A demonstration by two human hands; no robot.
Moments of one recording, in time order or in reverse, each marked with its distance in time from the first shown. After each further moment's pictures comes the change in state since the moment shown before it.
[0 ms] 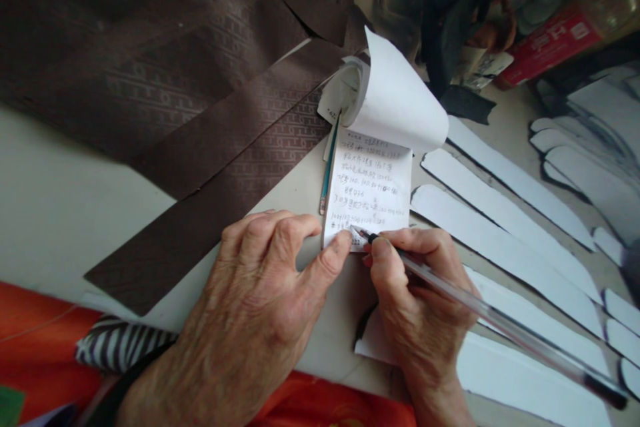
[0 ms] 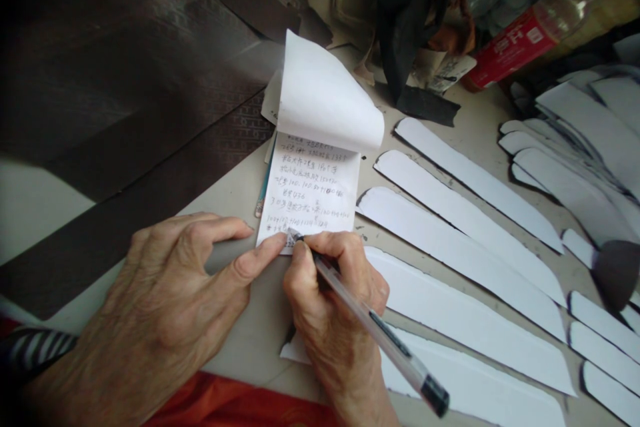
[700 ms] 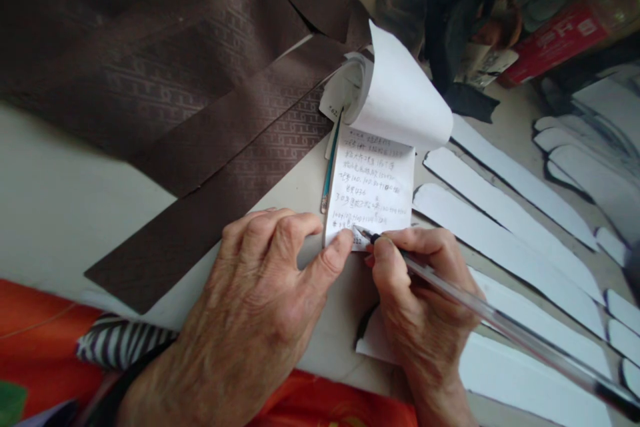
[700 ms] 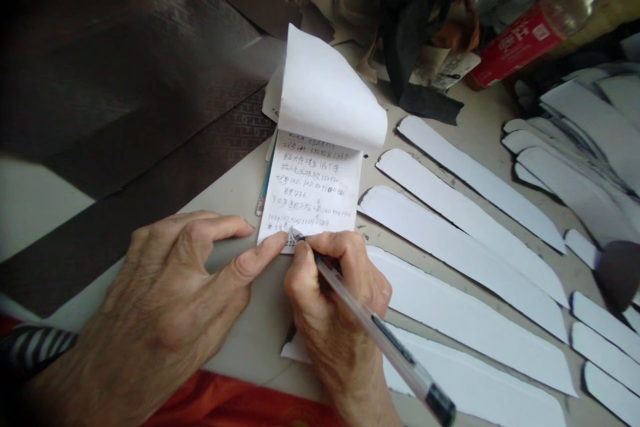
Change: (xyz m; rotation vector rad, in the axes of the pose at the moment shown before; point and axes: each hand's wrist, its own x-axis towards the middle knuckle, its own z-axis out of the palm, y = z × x) left_hand -0.001 0.001 -0.001 0.004 -0.036 -0.007; right_hand 0.000 0.000 -0.002 -0.011 -0.003 -0.048
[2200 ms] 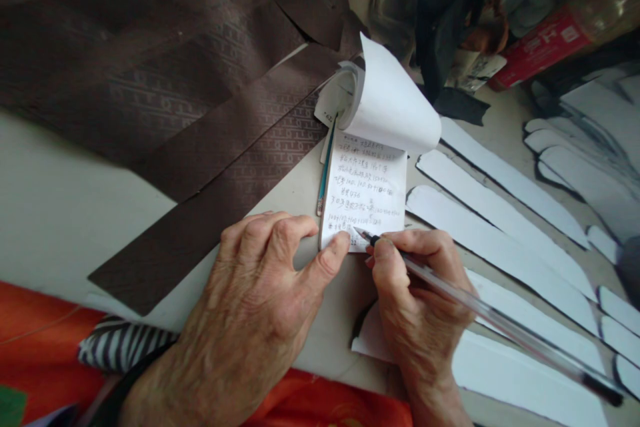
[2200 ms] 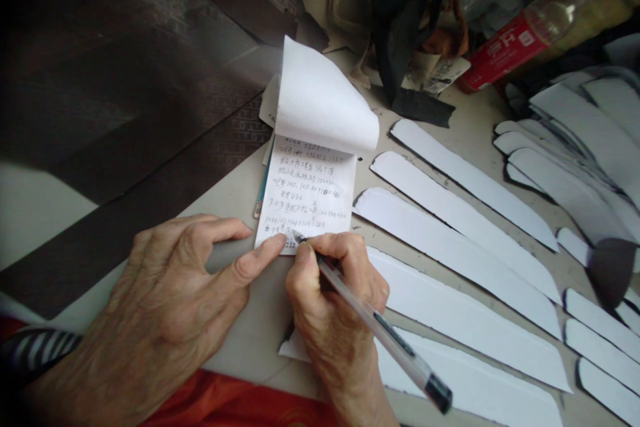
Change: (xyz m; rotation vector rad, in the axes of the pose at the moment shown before) left_hand 0.002 -0.001 0.000 0.012 0.042 0.004; right_hand -0.002 0.003 0.001 0.052 0.033 0.077
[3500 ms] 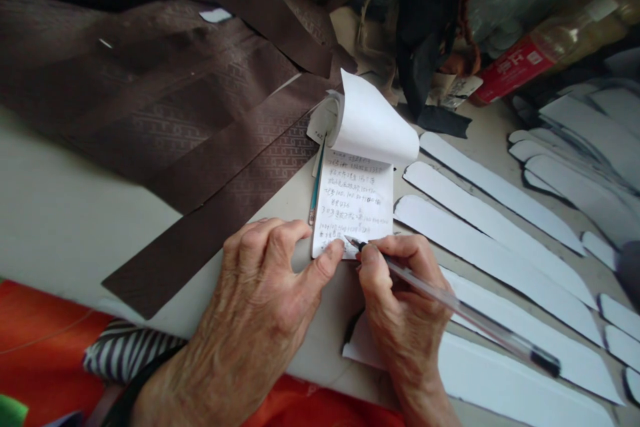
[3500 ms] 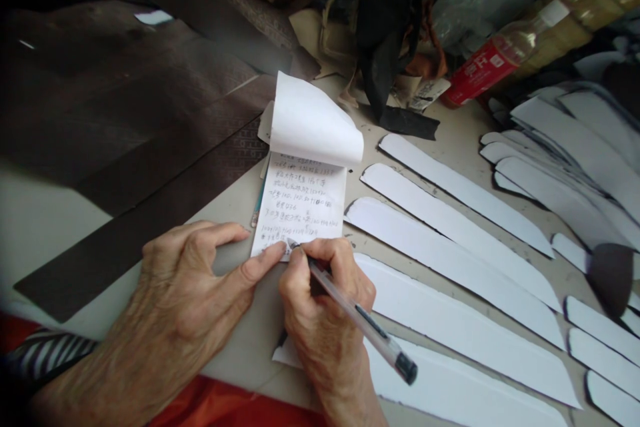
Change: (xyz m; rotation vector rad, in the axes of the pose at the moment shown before) left_hand 0.002 0.006 0.004 0.051 0.055 -0.026; right_hand 0.002 -0.002 0.000 0.018 0.004 0.017
